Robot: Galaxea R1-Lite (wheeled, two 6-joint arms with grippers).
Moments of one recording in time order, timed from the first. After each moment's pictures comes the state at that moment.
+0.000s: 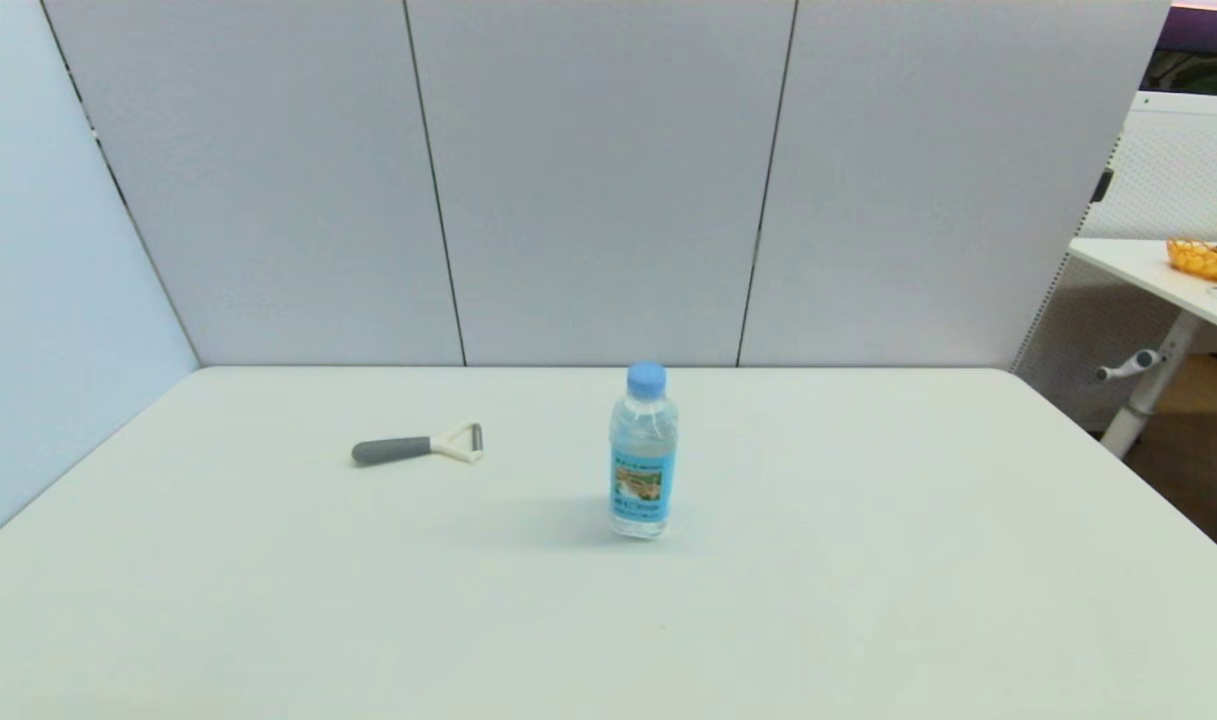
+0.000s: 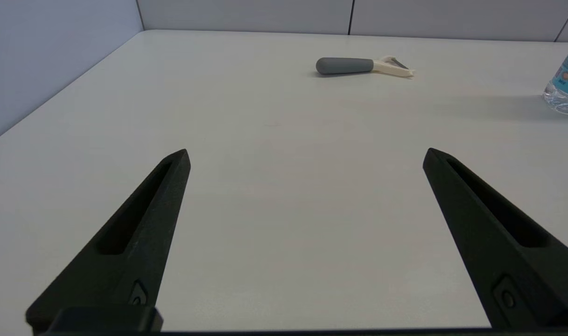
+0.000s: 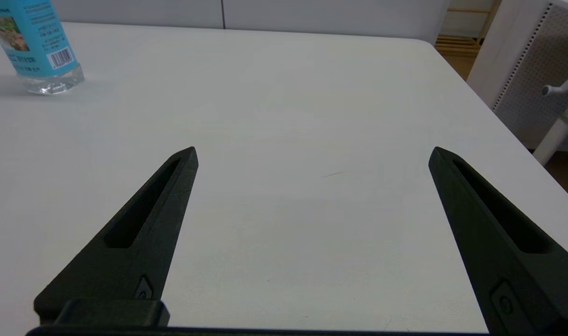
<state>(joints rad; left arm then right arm) 0.00 0.00 0.00 0.00 0.00 0.00 0.00 0.00 0.00 0.00 0.02 -0.04</state>
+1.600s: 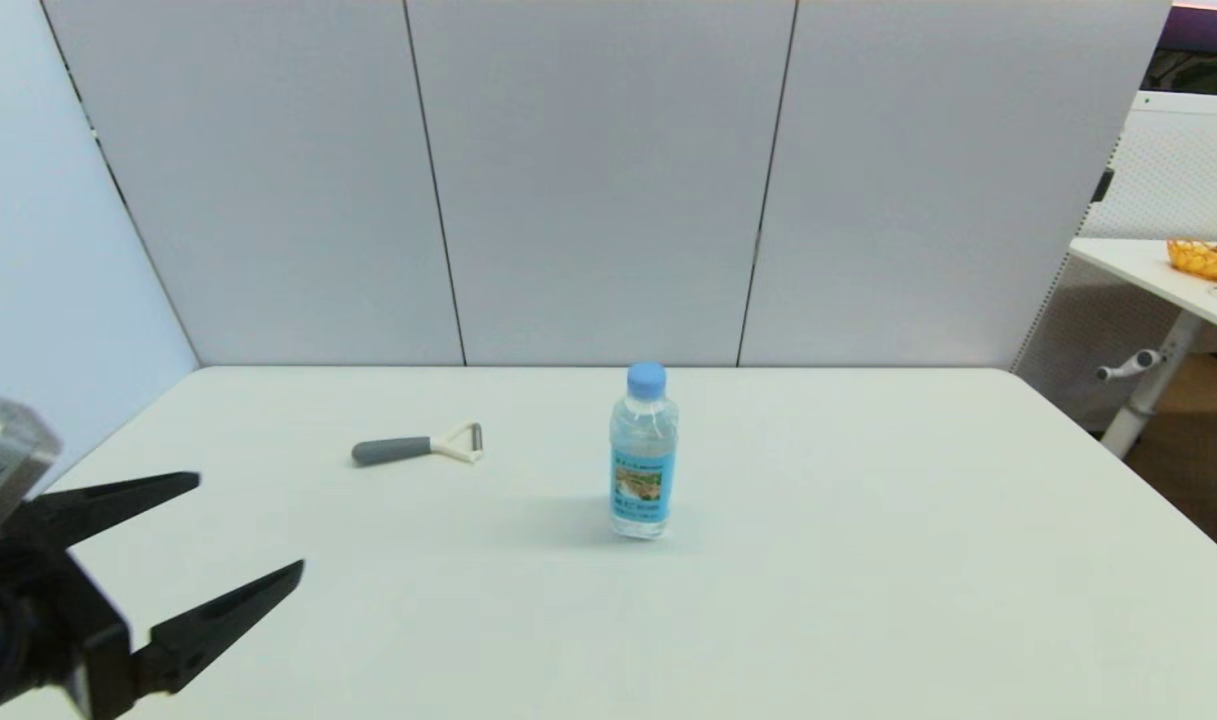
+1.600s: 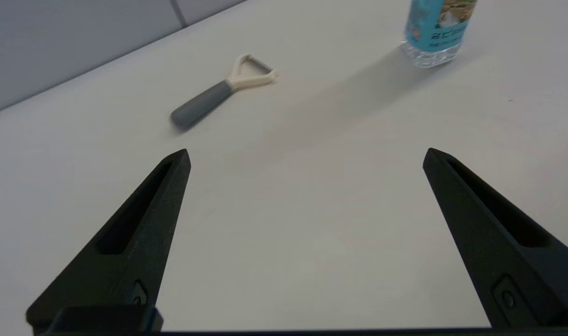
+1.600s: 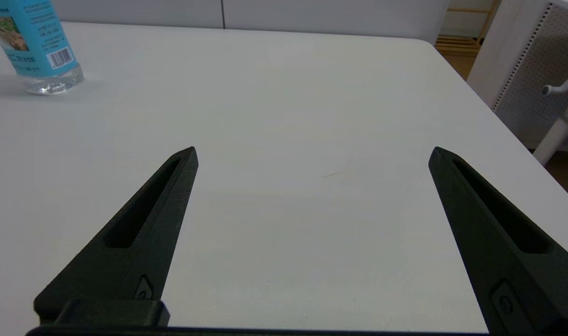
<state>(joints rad) -0.31 0.97 -0.45 -0.18 -0.18 0.23 0.00 0.00 0.00 0.00 0.02 -0.04</state>
